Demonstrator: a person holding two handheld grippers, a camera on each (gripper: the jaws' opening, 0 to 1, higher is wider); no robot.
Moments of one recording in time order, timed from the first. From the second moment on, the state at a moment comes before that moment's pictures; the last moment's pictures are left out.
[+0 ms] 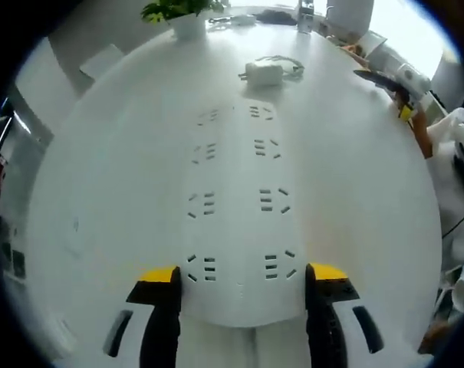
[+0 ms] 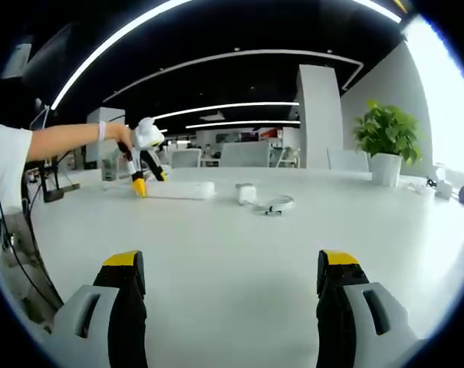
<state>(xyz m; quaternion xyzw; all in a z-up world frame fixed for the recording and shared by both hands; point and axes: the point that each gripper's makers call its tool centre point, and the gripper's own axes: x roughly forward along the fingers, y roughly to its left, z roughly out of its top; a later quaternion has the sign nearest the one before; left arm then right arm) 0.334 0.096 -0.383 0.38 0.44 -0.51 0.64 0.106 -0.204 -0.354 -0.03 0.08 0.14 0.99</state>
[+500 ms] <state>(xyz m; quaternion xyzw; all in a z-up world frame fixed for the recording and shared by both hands) 0.337 0.091 -0.382 0.44 0.45 -0.51 0.59 0.105 -0.207 -0.357 -0.02 0.08 0.14 0.99</state>
